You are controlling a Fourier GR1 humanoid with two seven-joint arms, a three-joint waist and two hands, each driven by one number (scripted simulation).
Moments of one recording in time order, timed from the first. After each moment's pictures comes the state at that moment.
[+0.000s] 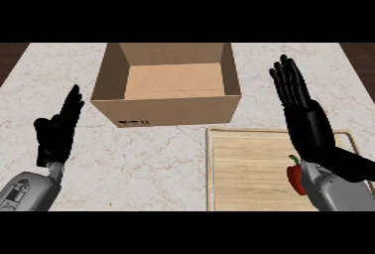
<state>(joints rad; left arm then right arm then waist) -0.22 0.50 -0.29 -1.35 0.30 0.40 0.00 -0.30 -0.34 0.30 -1.64 -0.27 -0.23 -0.24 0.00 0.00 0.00</state>
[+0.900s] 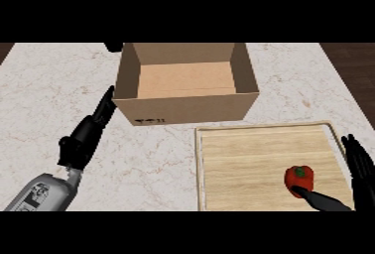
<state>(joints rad) -0.24 0.49 -0.42 -1.47 0.27 0.25 -0.03 0.19 -0.69 0.36 -1.51 0.42 -0.71 0.05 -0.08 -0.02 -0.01</state>
